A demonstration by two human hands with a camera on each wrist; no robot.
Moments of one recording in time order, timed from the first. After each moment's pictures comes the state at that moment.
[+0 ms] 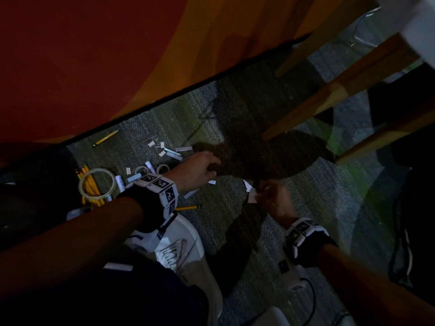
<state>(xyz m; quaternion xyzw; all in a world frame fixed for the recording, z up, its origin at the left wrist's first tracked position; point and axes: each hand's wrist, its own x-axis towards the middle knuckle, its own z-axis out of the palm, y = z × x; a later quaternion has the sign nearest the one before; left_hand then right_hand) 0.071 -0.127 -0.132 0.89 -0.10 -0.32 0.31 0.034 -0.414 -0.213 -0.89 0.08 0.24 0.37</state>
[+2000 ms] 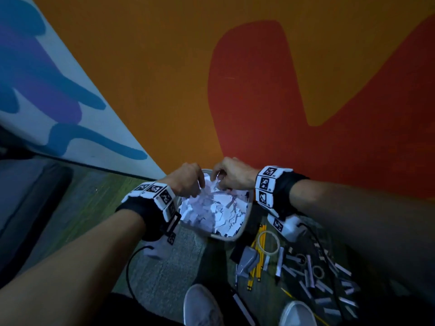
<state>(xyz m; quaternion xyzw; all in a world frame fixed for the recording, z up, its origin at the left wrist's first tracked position) -0.193 0.270 0.106 0.89 0.37 -0.13 0.24 -0.035 0.179 0.104 -0.70 -0.62 0.34 0.13</state>
